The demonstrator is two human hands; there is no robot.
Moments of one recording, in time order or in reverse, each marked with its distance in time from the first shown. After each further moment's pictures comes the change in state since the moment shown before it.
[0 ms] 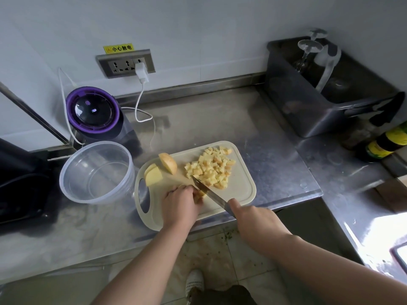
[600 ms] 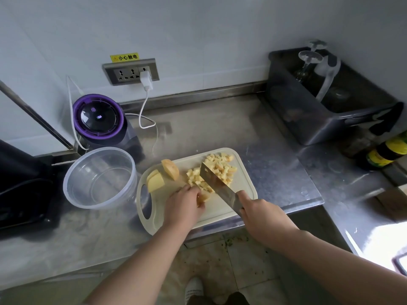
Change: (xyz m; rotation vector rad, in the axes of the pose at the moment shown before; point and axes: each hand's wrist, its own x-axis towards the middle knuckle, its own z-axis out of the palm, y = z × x) left_hand 0.010 -0.002 -0.014 -0.071 -0.035 0.124; right_hand 0.010 0.009 -0.015 -0.021 0.096 0.040
